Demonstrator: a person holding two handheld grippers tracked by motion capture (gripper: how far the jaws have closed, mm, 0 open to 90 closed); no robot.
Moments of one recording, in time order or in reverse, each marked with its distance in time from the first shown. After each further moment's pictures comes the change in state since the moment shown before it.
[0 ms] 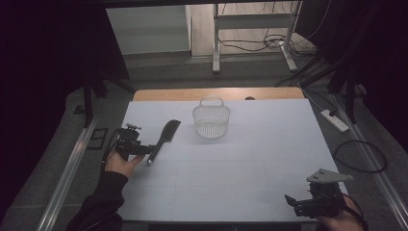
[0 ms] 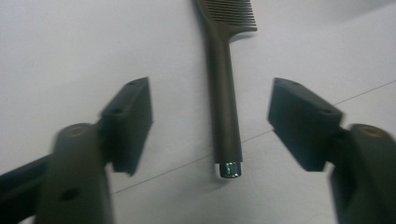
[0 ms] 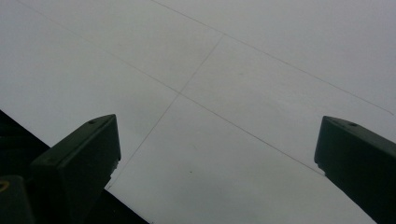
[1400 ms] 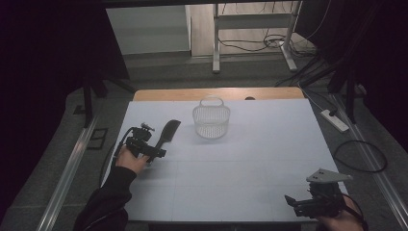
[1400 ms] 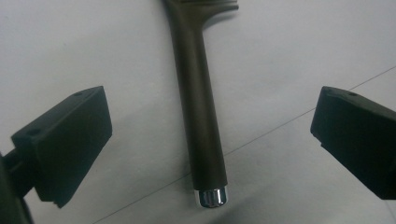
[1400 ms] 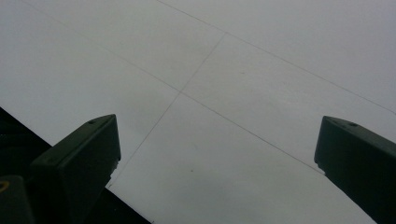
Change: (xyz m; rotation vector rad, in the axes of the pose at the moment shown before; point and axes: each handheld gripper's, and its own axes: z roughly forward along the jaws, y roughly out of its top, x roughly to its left) left arm -0.015 0.015 0.034 0.151 -0.003 0.116; right arm 0.000 0.000 0.001 0.006 0.005 -0.002
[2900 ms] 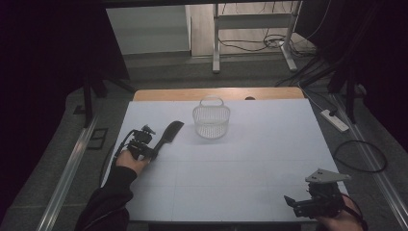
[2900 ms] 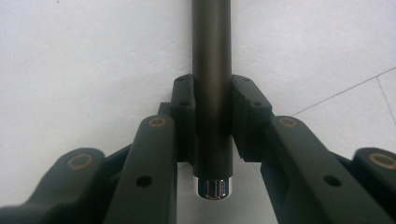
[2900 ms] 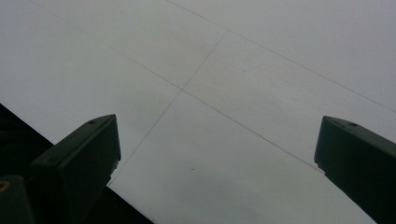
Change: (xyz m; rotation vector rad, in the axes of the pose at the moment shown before) left arm 0.004 -0.003 0.009 0.089 0.031 -0.027; right arm 0.001 0.000 0.001 0.011 0.002 -0.012
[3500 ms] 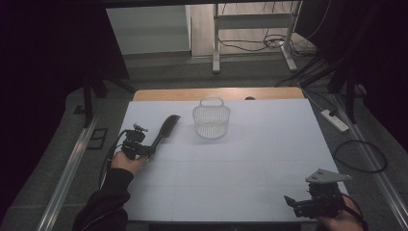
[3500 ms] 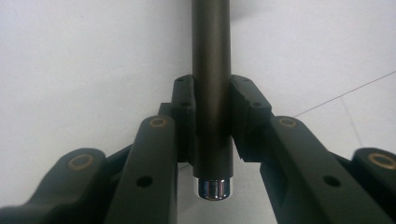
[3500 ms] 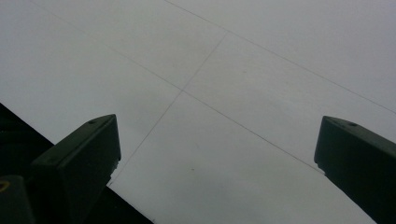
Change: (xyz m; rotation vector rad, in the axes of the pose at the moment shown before) left arm 0.012 -0.013 -0.016 -0.147 -0.084 -0.066; right arm 0.000 0.000 -0.001 -0.005 0.002 0.001
